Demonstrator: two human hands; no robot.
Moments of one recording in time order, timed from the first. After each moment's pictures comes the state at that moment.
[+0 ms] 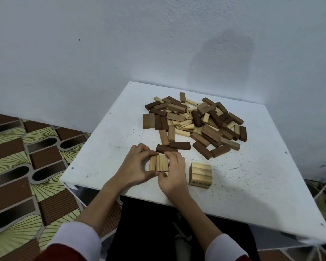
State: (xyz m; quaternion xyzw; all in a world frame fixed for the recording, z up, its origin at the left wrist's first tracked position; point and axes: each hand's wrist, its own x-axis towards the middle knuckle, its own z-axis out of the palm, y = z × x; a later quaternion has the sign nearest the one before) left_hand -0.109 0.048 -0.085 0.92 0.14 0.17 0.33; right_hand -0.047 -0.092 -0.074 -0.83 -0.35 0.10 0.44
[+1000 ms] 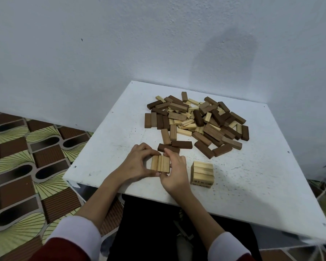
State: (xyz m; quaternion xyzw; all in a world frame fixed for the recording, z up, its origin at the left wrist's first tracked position) left_hand -0.110 0.055 -0.076 0.91 0.13 0.10 0.37; right_hand -0.041 -0.090 -0.075 -0.82 -0.36 0.10 0.43
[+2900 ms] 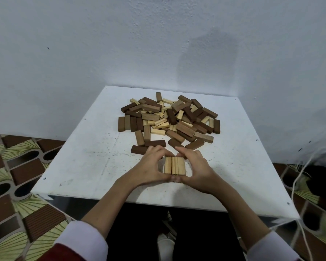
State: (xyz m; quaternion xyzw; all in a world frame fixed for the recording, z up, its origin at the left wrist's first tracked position) left_hand -0.054 -0.037 -0.040 0.92 0.06 0.03 0.39; right_hand 0.031 -0.199 -0.023 -0.84 -0.43 0.17 0.30
